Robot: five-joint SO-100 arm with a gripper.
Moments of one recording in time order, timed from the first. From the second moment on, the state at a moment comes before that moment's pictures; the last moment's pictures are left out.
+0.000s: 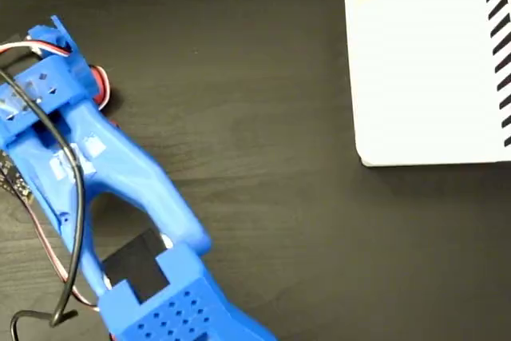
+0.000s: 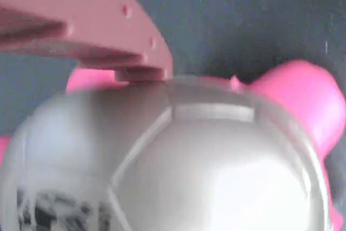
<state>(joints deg) -25.8 55.7 67.3 83.8 -26.1</state>
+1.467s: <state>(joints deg) -26.5 81.7 67.4 96.8 -16.3</state>
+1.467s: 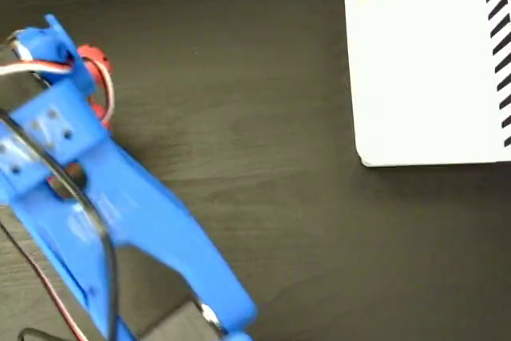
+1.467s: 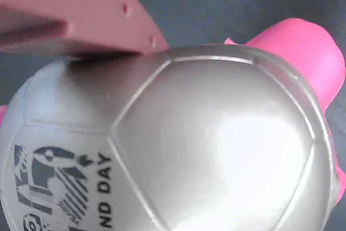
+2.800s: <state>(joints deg) 33.8 61.6 43.8 97.9 -0.2</state>
